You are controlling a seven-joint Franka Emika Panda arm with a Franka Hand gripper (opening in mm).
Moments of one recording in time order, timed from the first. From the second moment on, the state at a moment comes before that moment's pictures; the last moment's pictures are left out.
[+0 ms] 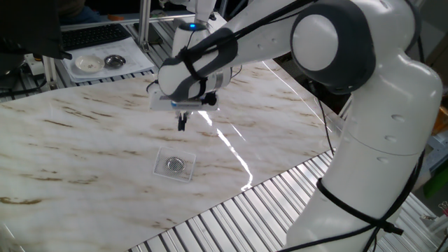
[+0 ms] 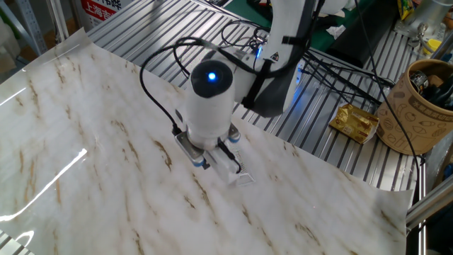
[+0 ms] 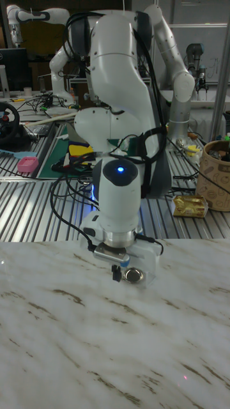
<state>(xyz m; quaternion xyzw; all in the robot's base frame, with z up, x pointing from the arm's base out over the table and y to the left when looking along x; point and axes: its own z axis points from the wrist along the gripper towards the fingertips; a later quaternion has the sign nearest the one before) 0.518 0.021 0.133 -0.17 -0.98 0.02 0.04</state>
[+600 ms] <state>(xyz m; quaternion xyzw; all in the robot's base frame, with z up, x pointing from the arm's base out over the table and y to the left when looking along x) 0.514 0.018 0.176 -0.09 -0.99 0.01 0.04</state>
